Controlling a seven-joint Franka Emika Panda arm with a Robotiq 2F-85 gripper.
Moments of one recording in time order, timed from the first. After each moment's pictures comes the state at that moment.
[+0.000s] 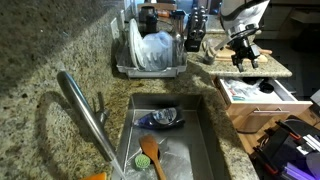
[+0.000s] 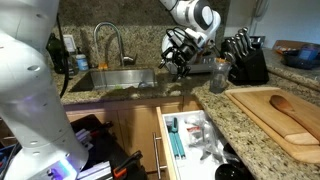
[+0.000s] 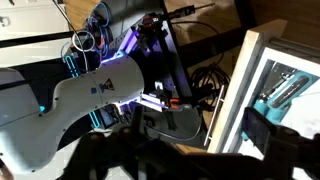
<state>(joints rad) 0.06 0.46 -0.23 -1.68 0.12 1.29 1.79</state>
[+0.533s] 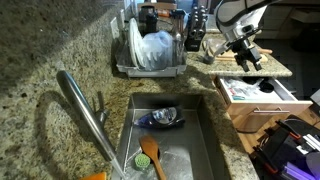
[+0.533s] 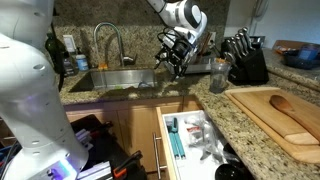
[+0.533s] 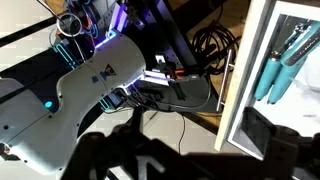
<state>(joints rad) 0.12 0.41 -0.20 -1.75 -0.03 1.30 2.00</state>
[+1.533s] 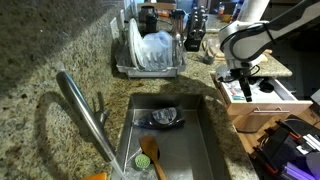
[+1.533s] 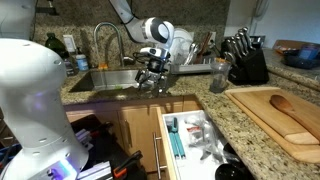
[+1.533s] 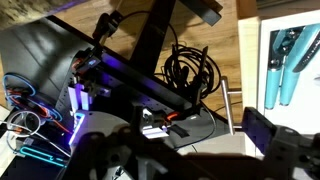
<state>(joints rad) 0.38 0.20 -0.28 -2.27 -0.07 1.87 2.61</state>
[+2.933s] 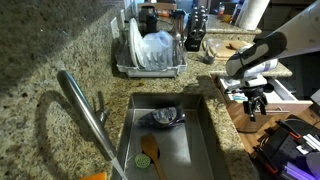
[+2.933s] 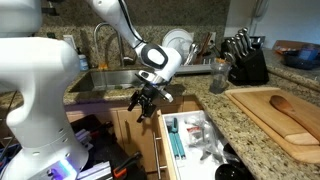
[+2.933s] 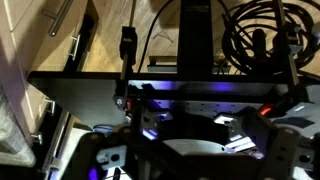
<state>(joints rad) 1.14 0.66 -1.13 -2.43 0.64 1.82 2.61</state>
